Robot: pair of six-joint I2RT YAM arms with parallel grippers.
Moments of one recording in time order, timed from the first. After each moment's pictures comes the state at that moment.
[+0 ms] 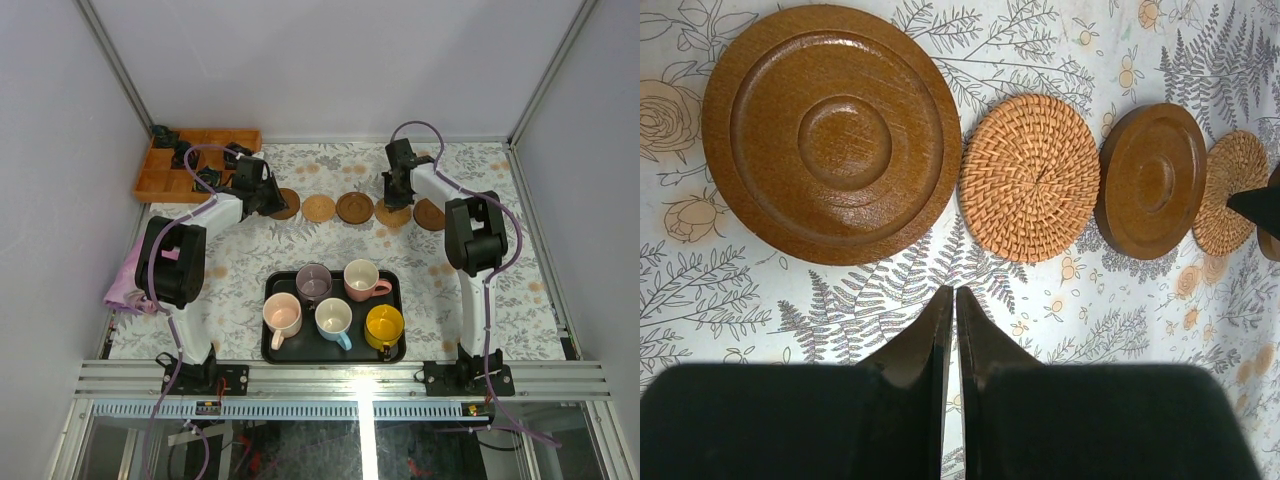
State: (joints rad) left arm -0.22 1.87 1.24 -0.14 0.22 -0.56; right arm 0.29 2.23 1.74 -0.65 0.06 0.27
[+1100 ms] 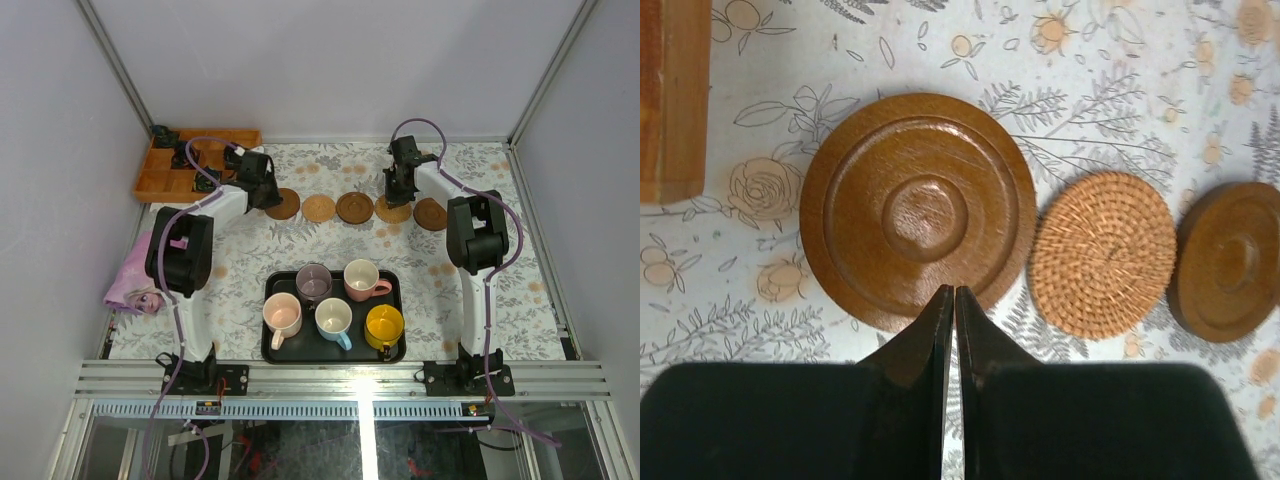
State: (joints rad) left arm -0.21 1.95 1.34 -0.18 0.05 -0.52; right arm 0.26 2.24 1.77 -0.62 -0.03 0.22
